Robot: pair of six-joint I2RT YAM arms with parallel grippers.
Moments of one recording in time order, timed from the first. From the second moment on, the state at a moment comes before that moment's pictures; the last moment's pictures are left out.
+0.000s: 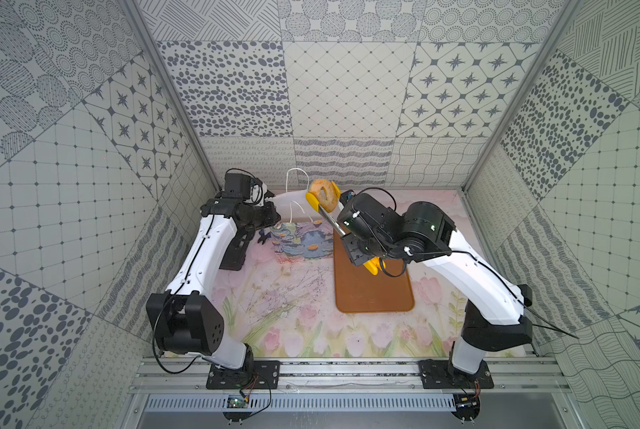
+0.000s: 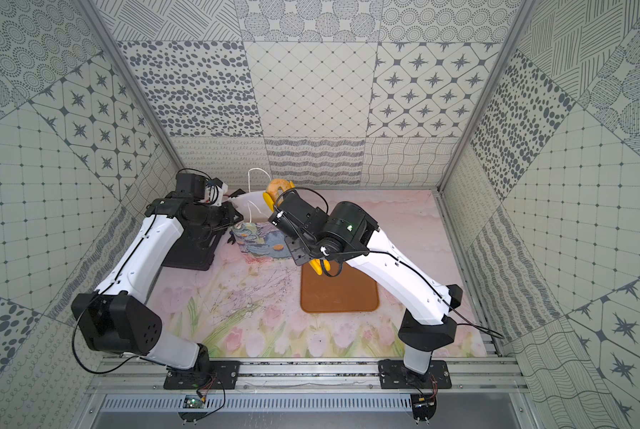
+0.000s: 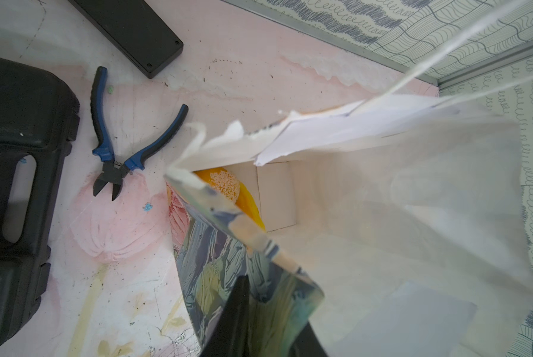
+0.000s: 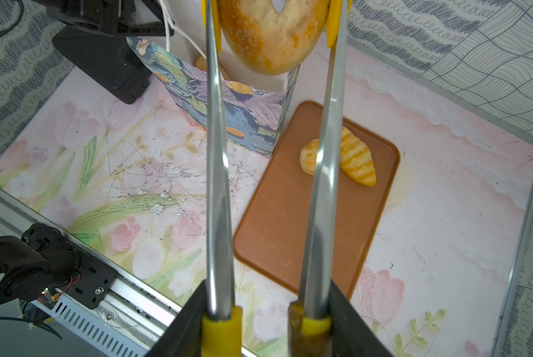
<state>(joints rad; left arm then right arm) -0.07 1.53 1.50 -0.90 0.38 -0.26 1.12 1.82 2.42 -1.60 0.42 0.45</state>
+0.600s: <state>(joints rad) -0.07 1.53 1.51 -0.90 0.38 -0.26 1.09 1.97 2.58 -1.62 0.39 0.41</state>
